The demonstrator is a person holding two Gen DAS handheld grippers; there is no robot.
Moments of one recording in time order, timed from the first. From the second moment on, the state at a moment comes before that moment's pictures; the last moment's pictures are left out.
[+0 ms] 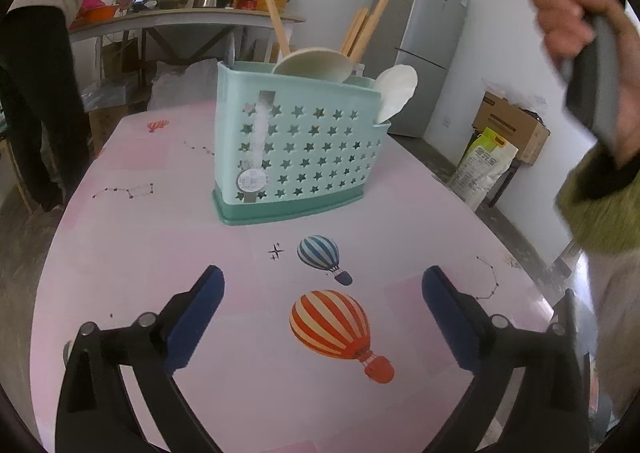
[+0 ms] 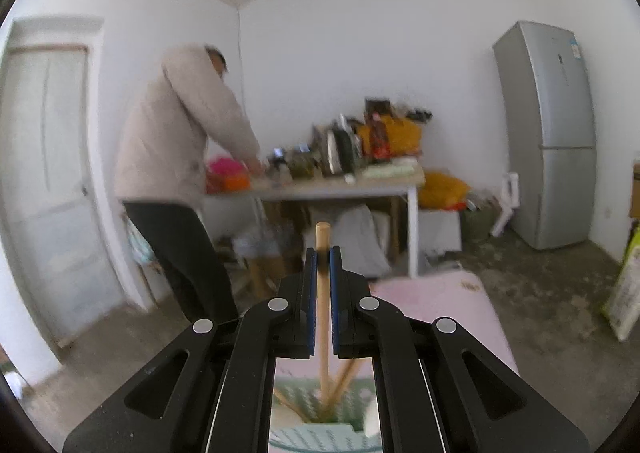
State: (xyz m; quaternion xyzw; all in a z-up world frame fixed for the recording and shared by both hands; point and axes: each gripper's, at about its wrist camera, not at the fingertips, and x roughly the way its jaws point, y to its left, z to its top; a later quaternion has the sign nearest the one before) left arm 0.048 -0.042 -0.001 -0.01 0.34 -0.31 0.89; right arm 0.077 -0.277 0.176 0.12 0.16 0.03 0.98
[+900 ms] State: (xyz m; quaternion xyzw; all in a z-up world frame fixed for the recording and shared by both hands) left arm 0.034 -0.064 0.041 0.01 0.29 -0.23 0.93; right arm -0.059 -0.278 0.094 0.11 0.24 -0.05 0.96
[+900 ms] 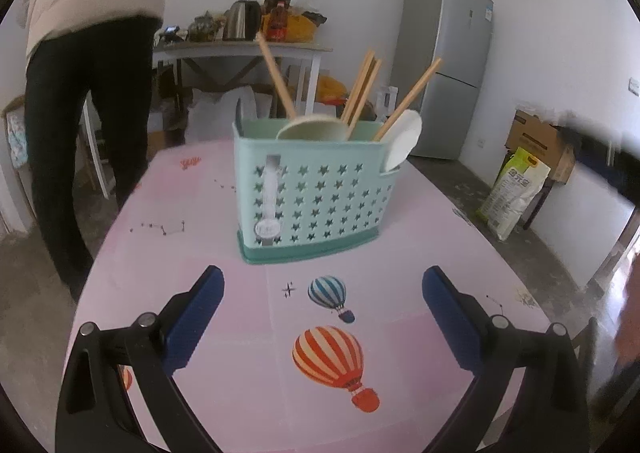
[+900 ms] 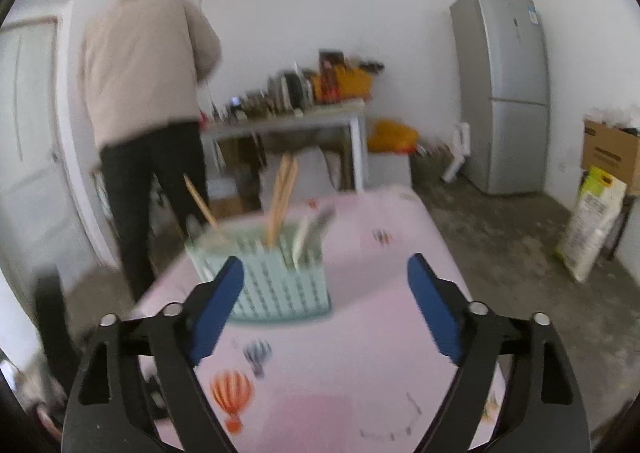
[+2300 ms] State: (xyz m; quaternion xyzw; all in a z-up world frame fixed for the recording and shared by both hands) left arm 0.060 -0.072 0.031 0.05 0.34 0.00 0.94; right arm -0.040 -0.271 0.035 0.08 0.35 -0.19 0.92
